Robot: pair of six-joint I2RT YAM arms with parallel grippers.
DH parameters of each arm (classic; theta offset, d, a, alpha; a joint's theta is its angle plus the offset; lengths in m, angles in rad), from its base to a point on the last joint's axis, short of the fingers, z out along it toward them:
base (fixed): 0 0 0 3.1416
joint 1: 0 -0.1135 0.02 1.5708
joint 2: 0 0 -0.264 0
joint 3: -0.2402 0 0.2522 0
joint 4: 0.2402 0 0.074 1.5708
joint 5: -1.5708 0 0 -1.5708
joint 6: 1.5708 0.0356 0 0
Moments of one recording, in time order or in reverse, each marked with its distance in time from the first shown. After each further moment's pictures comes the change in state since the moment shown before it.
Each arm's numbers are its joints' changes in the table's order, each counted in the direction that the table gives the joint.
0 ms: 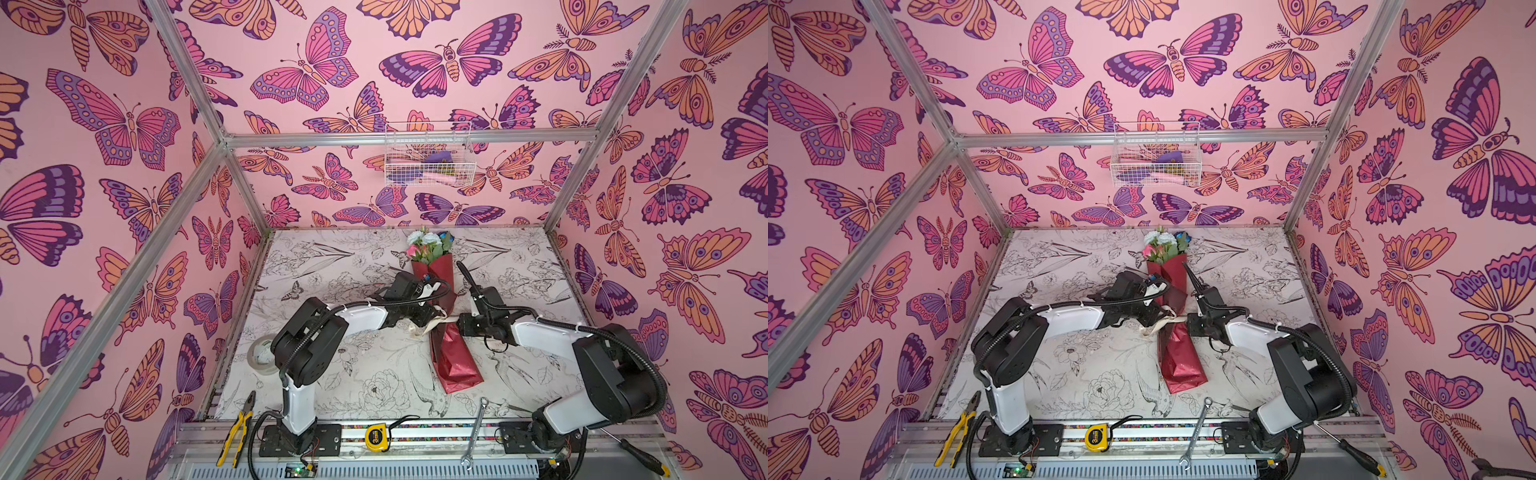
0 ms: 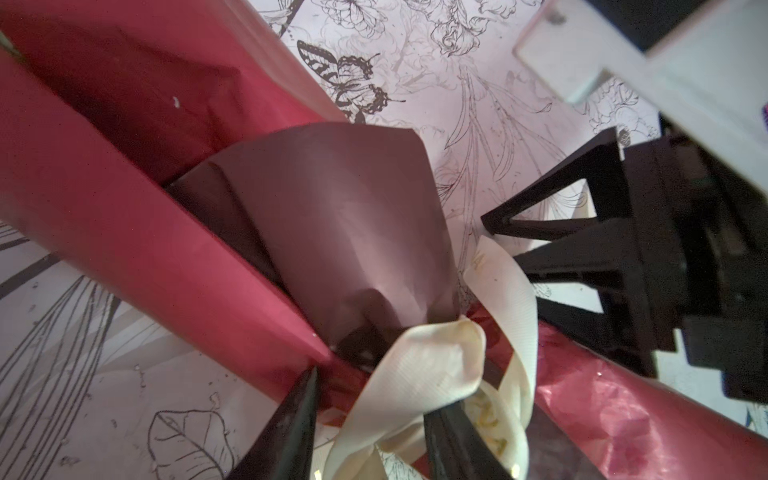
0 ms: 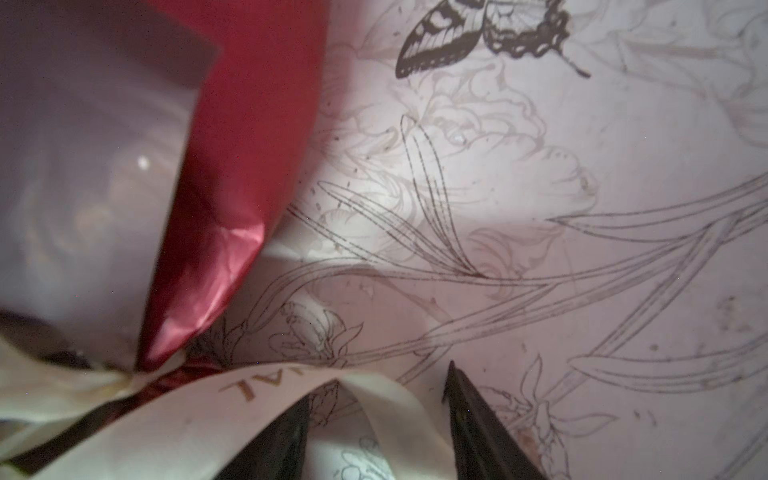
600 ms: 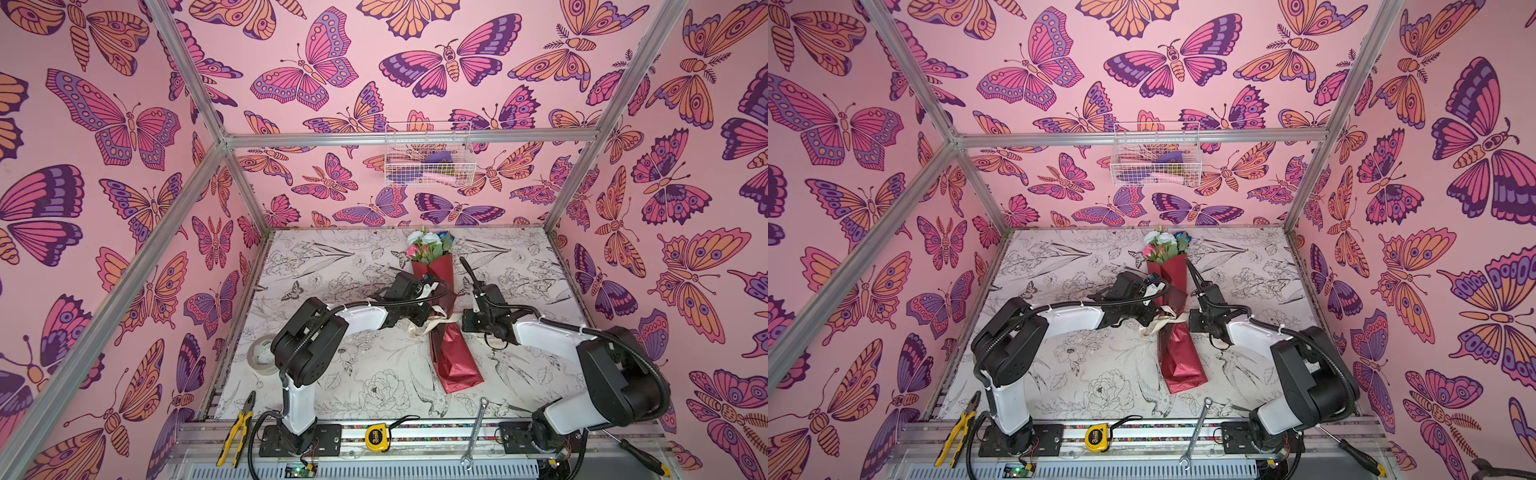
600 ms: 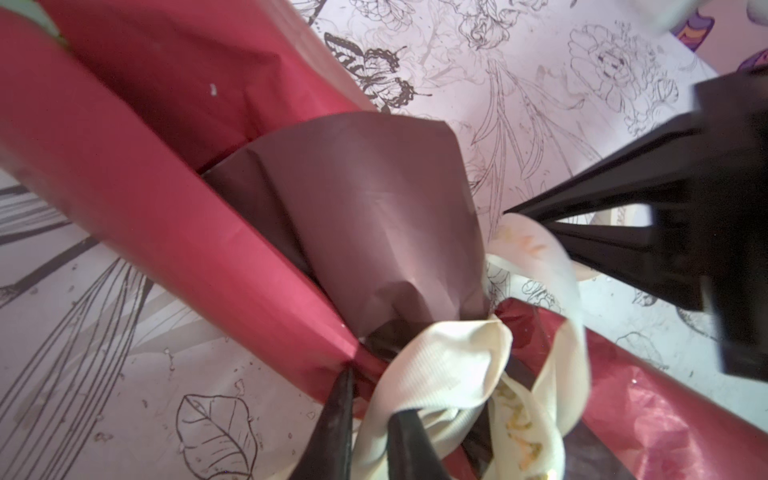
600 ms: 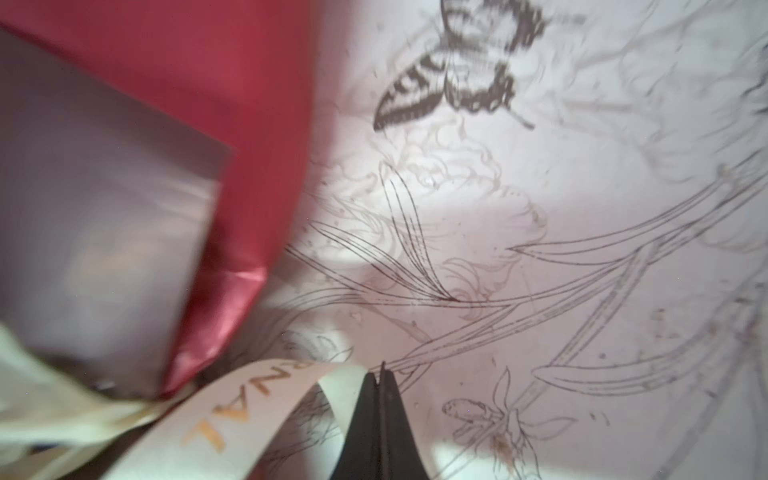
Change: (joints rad) left arm 0.000 0.000 0.000 0.004 0.040 -0.008; right arm 0.000 -0.074 -0.003 0.002 -0.034 0.032
